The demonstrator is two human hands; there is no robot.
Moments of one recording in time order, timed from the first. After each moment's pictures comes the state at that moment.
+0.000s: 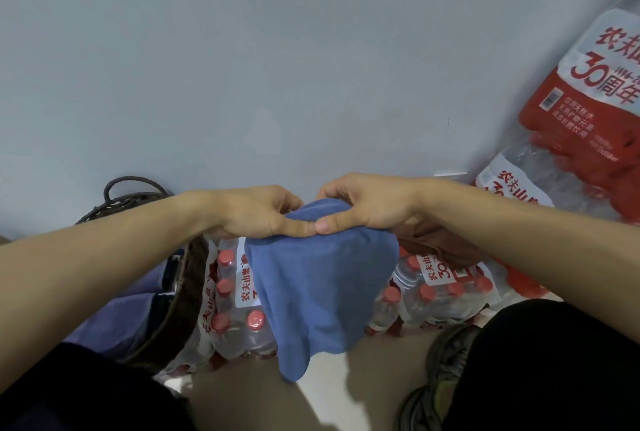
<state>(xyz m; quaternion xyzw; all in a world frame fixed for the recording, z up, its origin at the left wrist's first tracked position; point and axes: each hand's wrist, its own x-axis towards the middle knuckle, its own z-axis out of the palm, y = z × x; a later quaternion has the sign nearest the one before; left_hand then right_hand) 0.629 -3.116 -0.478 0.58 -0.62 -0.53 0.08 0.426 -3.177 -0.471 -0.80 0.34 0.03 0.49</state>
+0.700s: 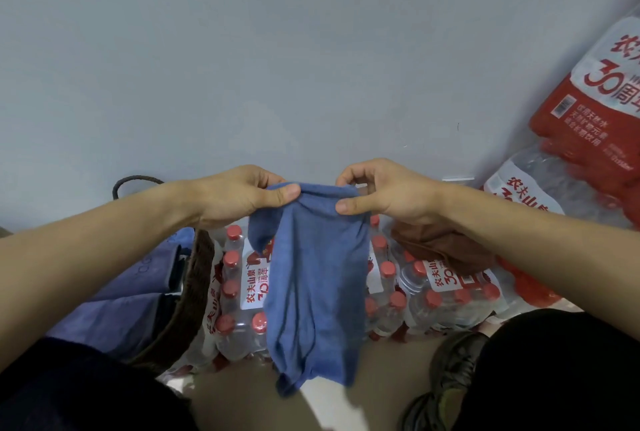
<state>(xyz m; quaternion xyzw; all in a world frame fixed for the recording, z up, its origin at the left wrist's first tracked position) 0.667 -3.120 -0.482 0.51 -0.58 -0.58 0.24 0.418 -3.188 -0.478 -0.70 0.35 -0.13 0.61</state>
